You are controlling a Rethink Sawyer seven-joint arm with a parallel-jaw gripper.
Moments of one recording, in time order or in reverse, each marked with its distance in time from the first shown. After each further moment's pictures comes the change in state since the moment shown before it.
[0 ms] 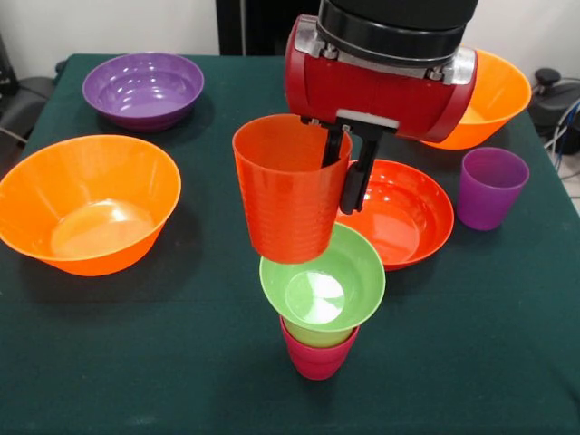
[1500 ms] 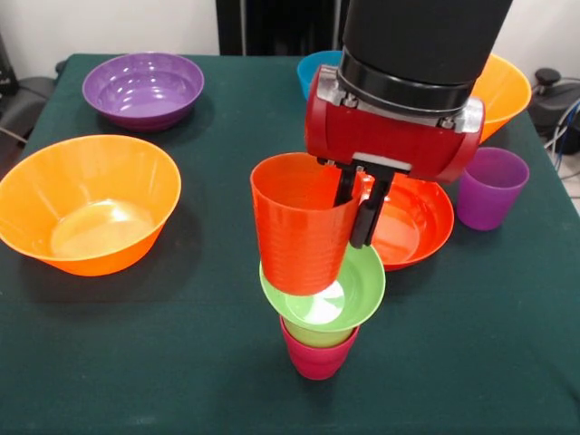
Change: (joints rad) arm 0.044 0.042 -0.088 0.026 0.044 -0.113 0.002
